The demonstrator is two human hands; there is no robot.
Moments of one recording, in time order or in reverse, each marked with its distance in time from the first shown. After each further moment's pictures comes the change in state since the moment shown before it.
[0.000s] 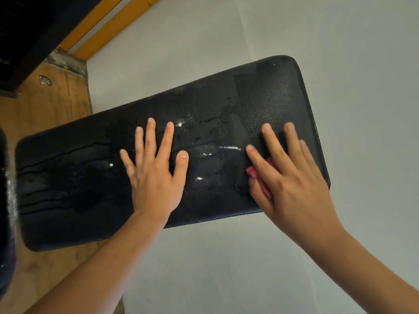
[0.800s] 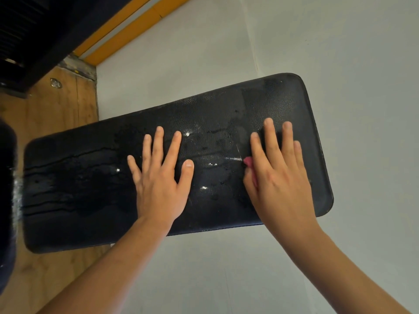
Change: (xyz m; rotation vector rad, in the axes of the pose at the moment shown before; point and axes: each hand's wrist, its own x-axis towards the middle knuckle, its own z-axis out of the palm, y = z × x) left_hand 0.001 -0.001 0.003 -0.006 0.015 0.003; right_hand 0.038 -0.021 0.010 -0.029 -0.036 0.176
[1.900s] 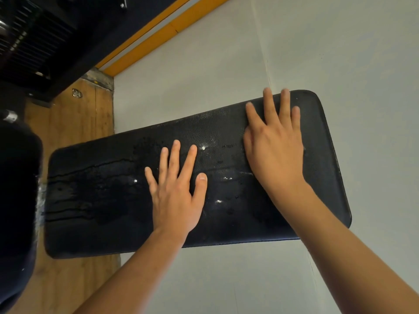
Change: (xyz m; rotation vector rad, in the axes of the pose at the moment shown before) left_hand 0.002 -0.003 0.004 0.011 0.019 -0.005; right_hand 0.098 -0.018 0.010 -0.031 0.027 0.022
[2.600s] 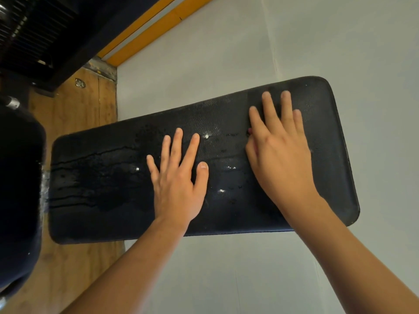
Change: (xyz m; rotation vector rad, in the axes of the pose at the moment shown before) left_hand 0.001 0.000 0.000 -0.013 0.029 -0.002; right_hand -0.031 0.000 -0.008 0.037 -0.058 -0.101
